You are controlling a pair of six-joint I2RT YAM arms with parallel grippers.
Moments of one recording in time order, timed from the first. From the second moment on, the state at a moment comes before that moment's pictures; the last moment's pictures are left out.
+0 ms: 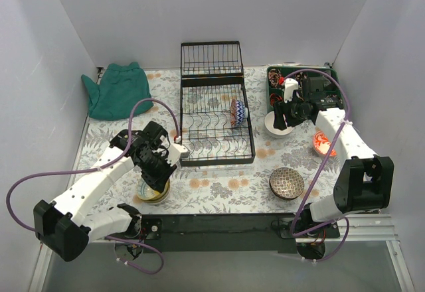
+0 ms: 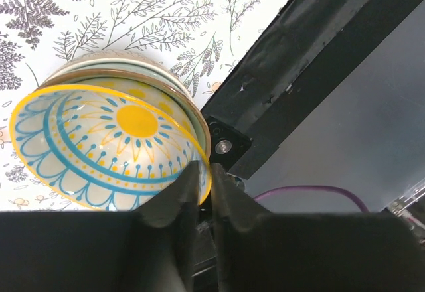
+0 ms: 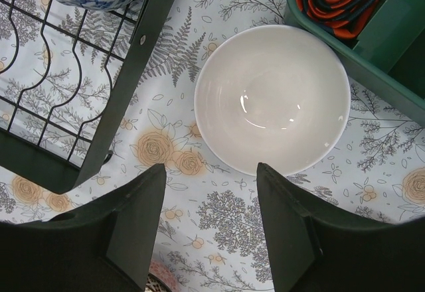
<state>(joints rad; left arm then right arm) -0.55 1.10 1.00 -1.32 0.32 0.27 0.12 1.46 1.18 -0.67 -0.36 -0.28</state>
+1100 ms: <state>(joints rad) -0.58 1.20 0.90 -1.24 0.35 0.30 0.12 1.46 1.16 -0.65 -0.35 -0.27</state>
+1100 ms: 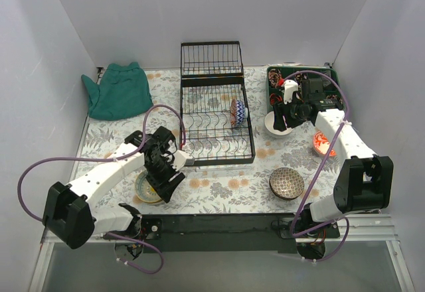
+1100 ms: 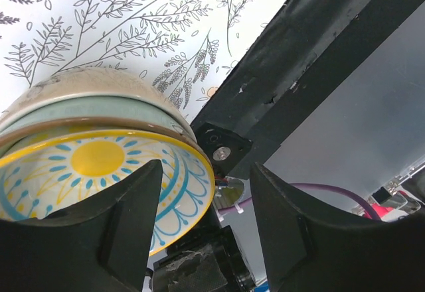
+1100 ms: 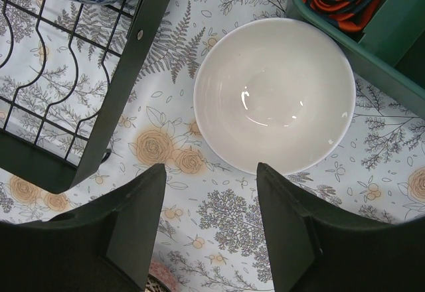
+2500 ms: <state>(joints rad) -0.58 1.20 1.12 -1.34 0.31 0.35 0.12 1.47 1.13 -0.63 -0.36 -0.27</state>
